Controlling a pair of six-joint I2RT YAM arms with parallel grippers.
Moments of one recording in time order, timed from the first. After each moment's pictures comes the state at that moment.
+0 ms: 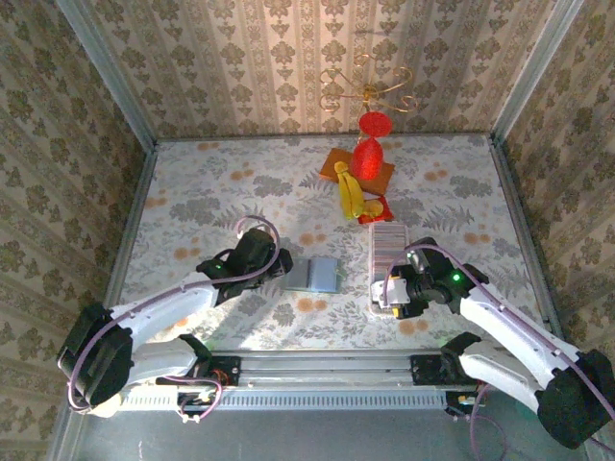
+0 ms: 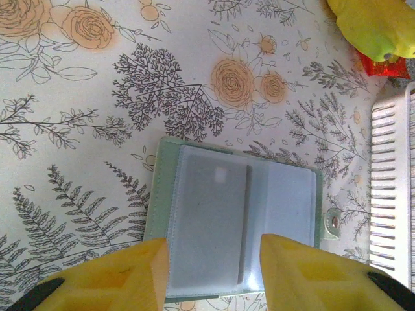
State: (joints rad) left arm -0.77 1.17 0.60 -0.24 -0.04 -0.88; right arm 0.46 0.93 0.56 -0.74 -0.18 -1.23
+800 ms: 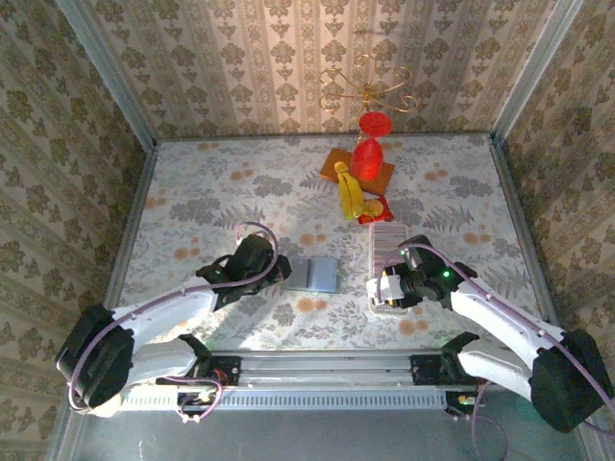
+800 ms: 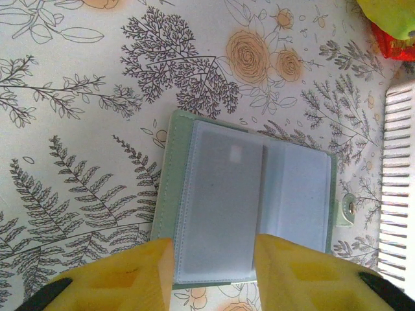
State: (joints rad) left arm -0.77 1.16 0.54 -0.21 -0.01 -0.91; right arm 0.46 1.02 0.53 -0.57 -0.14 -1.29
